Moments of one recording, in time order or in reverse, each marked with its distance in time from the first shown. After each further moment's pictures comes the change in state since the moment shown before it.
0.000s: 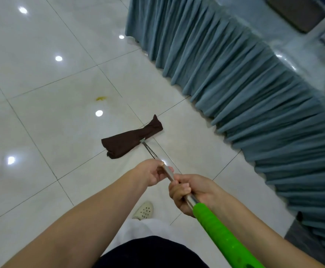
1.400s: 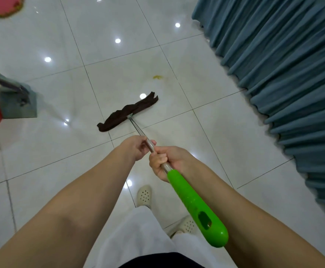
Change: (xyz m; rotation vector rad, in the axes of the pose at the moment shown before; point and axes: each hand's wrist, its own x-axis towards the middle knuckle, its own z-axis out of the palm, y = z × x) left_hand -0.074 -0.022 -0.254 -0.266 0.283 0.181; right_hand 0.131 0.185 0.084 -0.282 -0.150 0.104
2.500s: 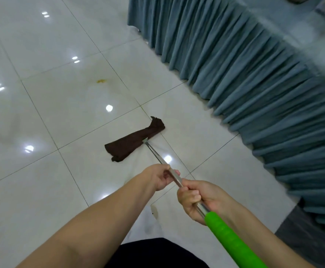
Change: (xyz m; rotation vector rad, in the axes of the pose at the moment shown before) left_hand -0.061 -0.335 0.260 0.187 -0.215 -0.181; right_hand -0.251 0.000 -0.350 0.247 0.077 -0.138
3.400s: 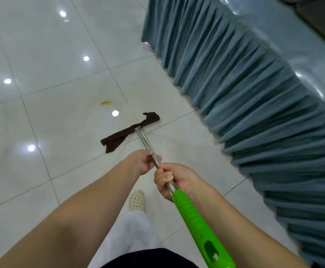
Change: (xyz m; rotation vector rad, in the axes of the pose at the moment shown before) left_hand 0.090 0.359 0.057 -0.089 0.100 0.152; right_hand 0.115 -0.249 0.277 -0.173 0.001 0.087
